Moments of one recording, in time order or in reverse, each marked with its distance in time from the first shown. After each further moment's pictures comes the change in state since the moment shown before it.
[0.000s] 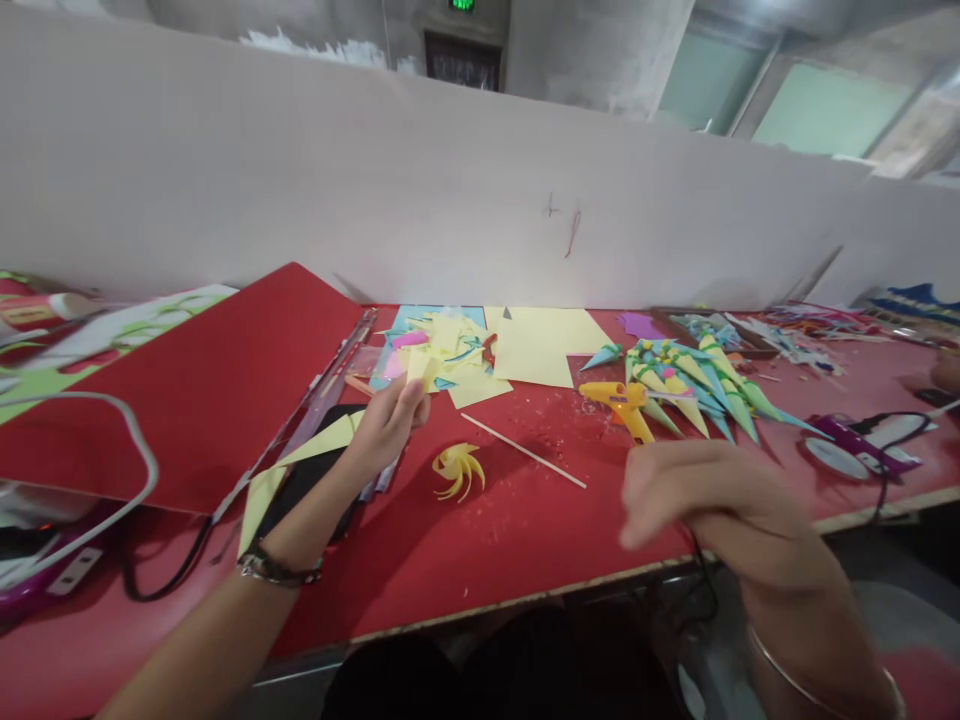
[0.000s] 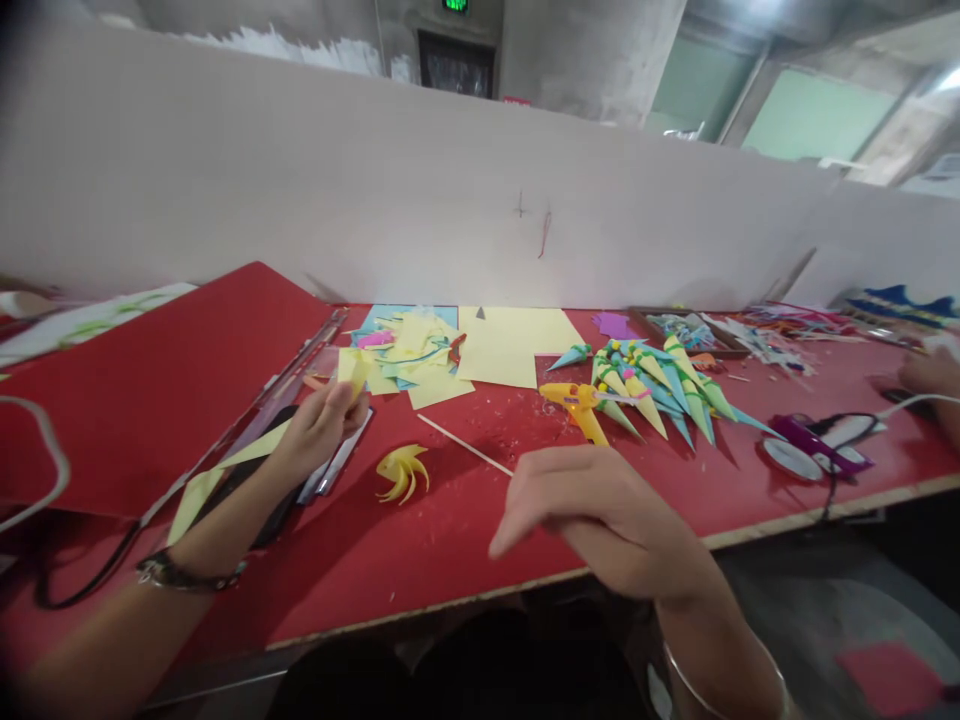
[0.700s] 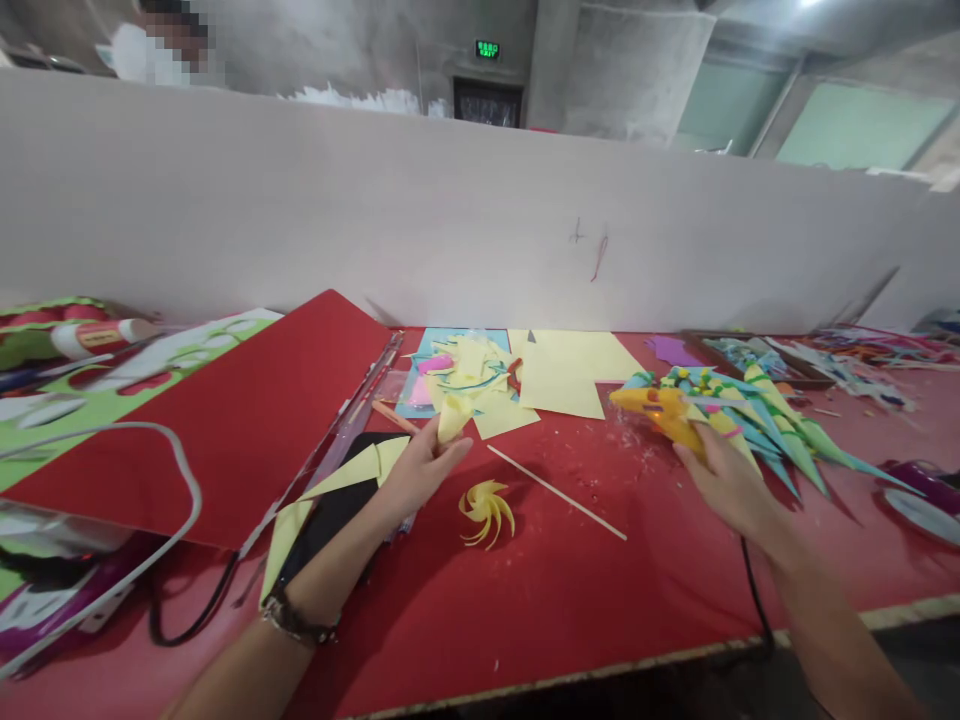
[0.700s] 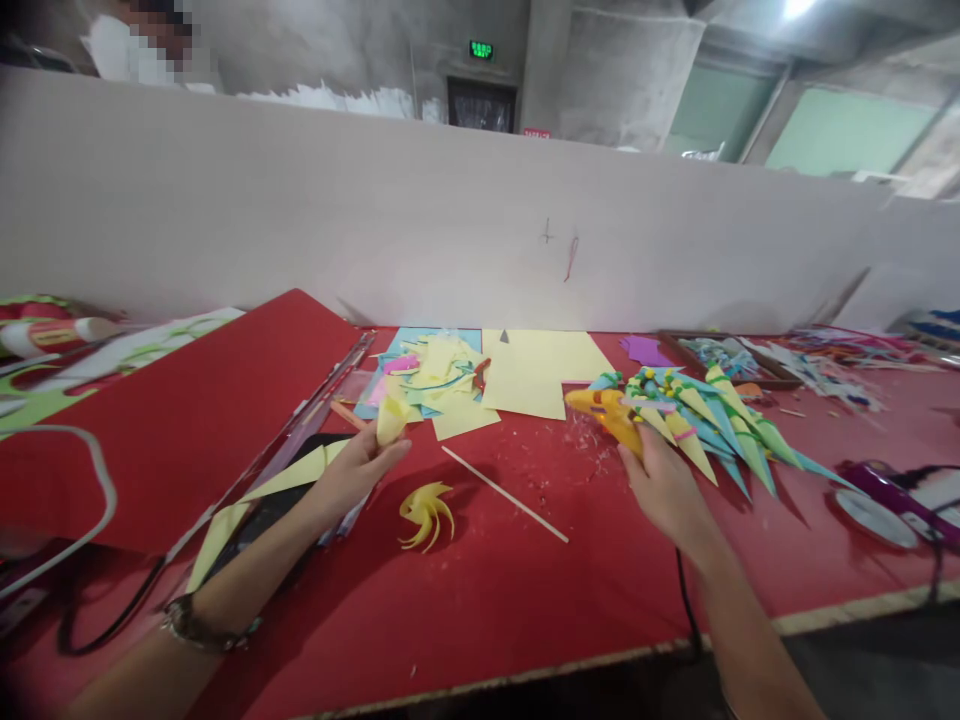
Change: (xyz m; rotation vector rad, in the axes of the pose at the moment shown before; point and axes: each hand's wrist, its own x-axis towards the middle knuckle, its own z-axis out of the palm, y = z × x) left_hand -0.007 -0.013 0.005 -0.210 0.028 -0.329; right_hand 0.005 0.139 0.001 -0.585 0.462 0.592
